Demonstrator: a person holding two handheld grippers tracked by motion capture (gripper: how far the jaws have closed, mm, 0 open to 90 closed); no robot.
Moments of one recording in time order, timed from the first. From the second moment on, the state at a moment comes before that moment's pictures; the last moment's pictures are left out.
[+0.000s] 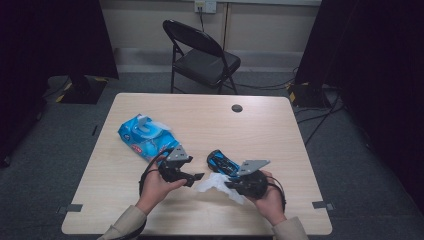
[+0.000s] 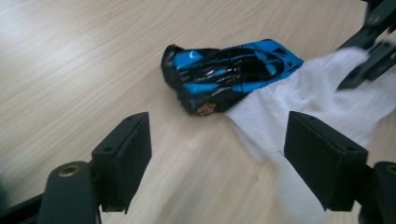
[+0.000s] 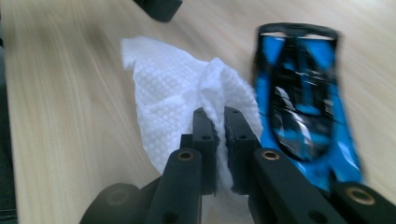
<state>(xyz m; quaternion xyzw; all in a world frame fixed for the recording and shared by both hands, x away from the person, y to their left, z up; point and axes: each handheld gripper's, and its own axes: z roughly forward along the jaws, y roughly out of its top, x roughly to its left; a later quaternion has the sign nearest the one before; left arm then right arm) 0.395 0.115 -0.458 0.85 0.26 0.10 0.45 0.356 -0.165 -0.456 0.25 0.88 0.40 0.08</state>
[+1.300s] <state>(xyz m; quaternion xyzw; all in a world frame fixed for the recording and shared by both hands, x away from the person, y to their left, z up) 0.443 0.025 -0.487 0.89 0.19 0.08 0.40 0.369 -0.233 -0.492 0.39 0.84 0.34 0.15</state>
